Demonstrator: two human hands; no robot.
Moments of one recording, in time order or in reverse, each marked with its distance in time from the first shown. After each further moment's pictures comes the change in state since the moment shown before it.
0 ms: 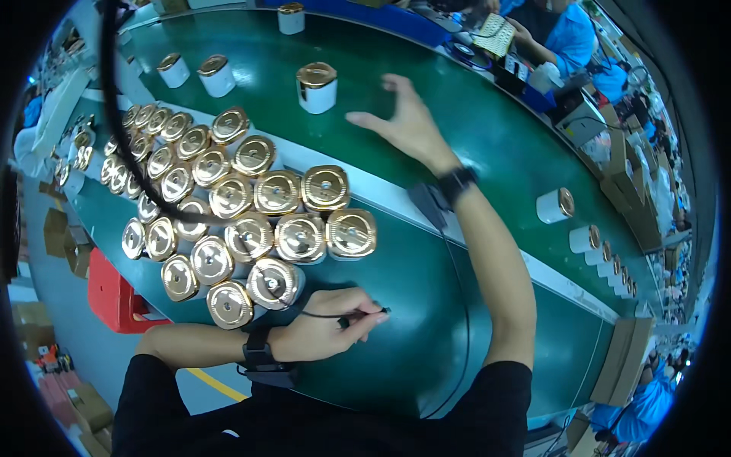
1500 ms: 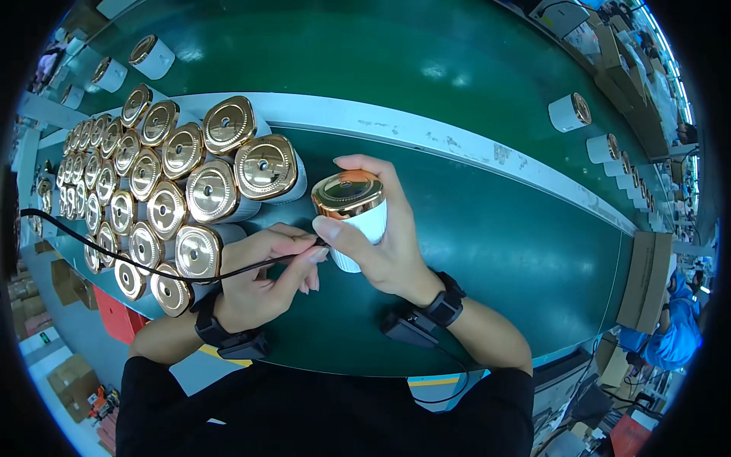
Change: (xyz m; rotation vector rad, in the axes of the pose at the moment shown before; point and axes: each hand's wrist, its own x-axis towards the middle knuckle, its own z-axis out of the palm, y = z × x) left_hand 0.006 0.004 -0.001 0.021 0.100 0.052; right_hand -0.226 -0.070 -0.005 1.050 0.067 0.395
